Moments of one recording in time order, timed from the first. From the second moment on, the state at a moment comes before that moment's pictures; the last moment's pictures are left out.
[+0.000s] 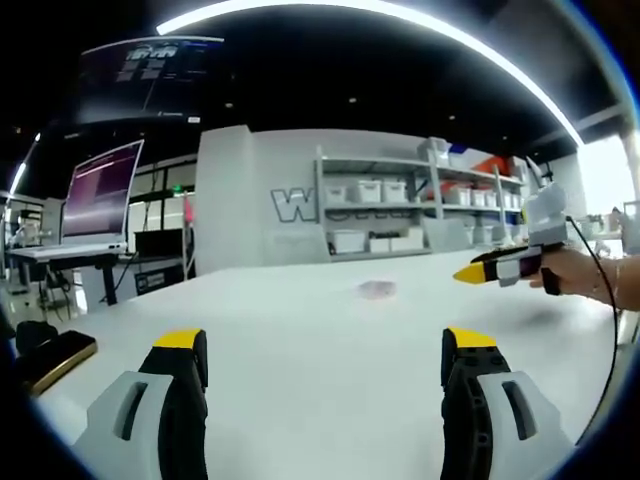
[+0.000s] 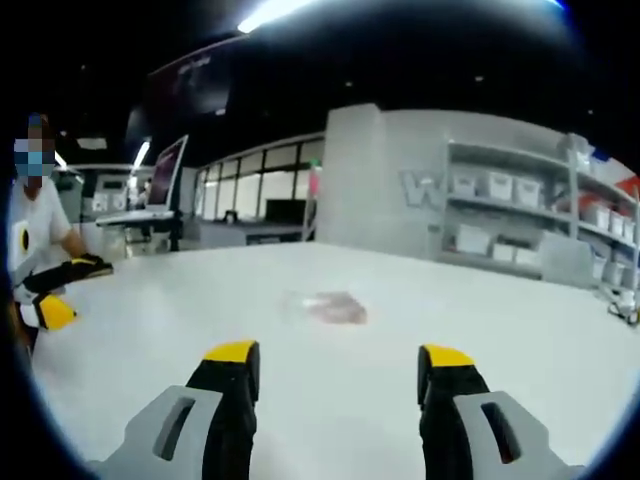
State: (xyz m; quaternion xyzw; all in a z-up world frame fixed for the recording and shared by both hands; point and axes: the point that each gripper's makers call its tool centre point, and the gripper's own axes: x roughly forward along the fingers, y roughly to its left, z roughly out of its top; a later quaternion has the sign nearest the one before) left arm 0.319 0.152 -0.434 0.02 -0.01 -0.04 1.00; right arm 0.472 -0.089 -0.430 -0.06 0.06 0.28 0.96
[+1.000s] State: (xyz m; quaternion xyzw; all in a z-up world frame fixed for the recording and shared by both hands) left arm 0.325 0.148 -0.427 0.02 -0.02 -0.04 1.00; right arm 0.504 -0.076 -0.431 -0.09 0.06 0.28 0.95
